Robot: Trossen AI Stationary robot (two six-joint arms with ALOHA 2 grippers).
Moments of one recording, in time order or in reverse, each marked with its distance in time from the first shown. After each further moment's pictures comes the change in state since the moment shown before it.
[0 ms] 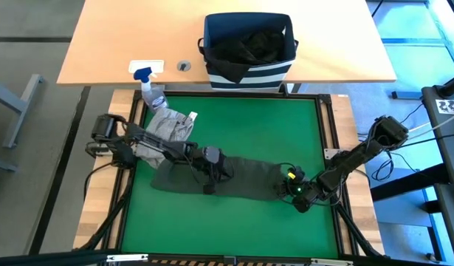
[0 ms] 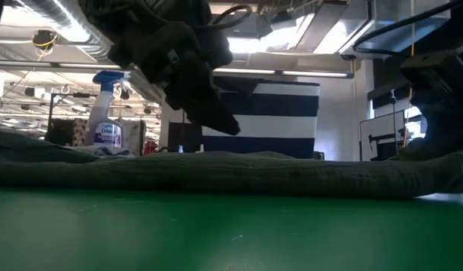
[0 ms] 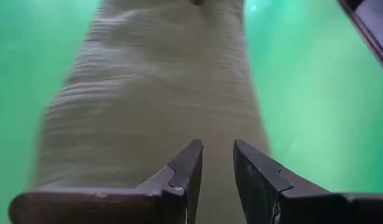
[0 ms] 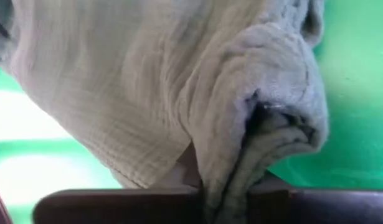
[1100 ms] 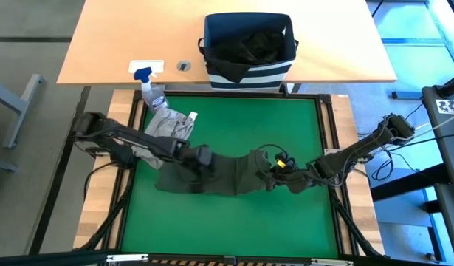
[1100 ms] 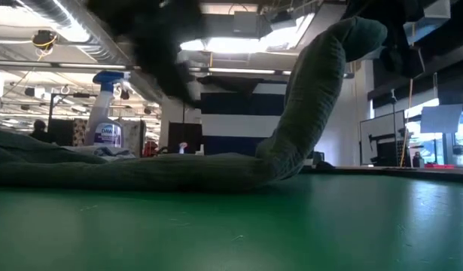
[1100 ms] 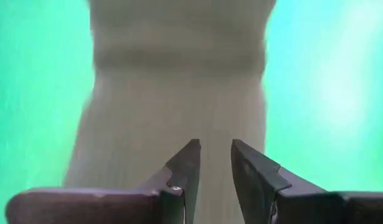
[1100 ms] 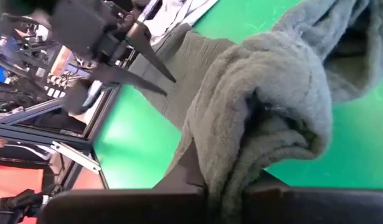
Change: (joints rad) left arm -0.058 -0.203 0.079 -0.530 -0.153 -0.035; right arm -0.204 -0.115 0.317 0.003 0.006 -0.571
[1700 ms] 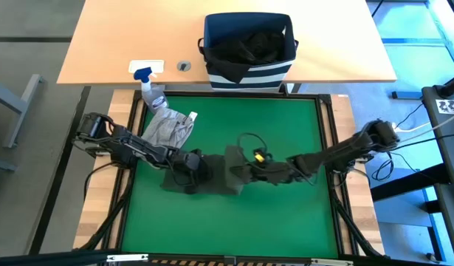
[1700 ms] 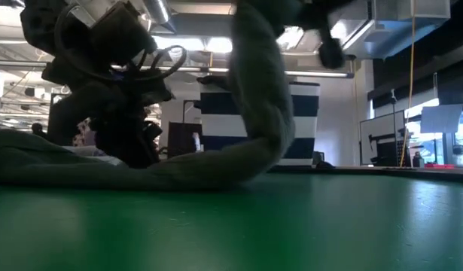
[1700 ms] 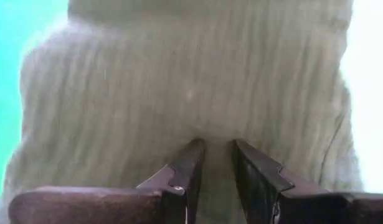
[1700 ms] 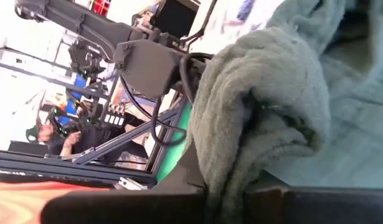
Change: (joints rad) left arm 0.000 0.045 -0.417 0.569 -0.048 -0.007; right arm -0.151 0.251 0.152 0.377 -0.103 -0.053
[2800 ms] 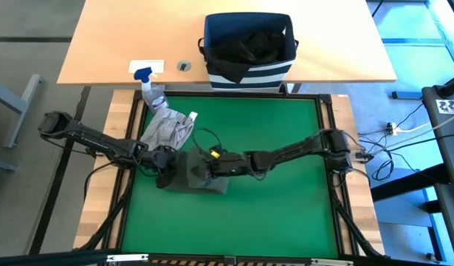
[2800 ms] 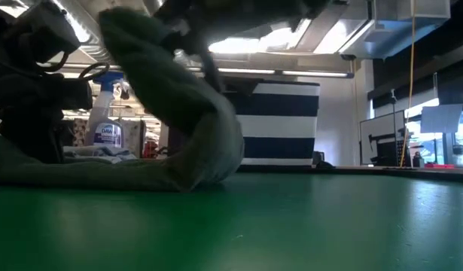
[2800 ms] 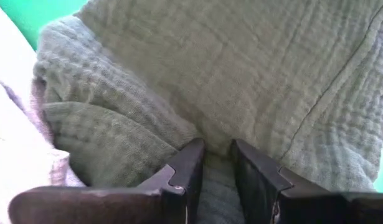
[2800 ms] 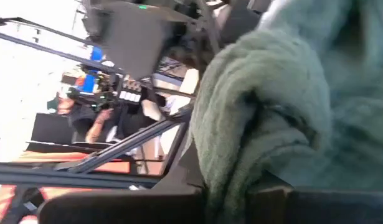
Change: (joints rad) left arm -0.062 -0.684 -0.314 -0.546 -0.066 -0.427; right arm -0.174 0.502 0.469 0.105 -0.317 -0.064
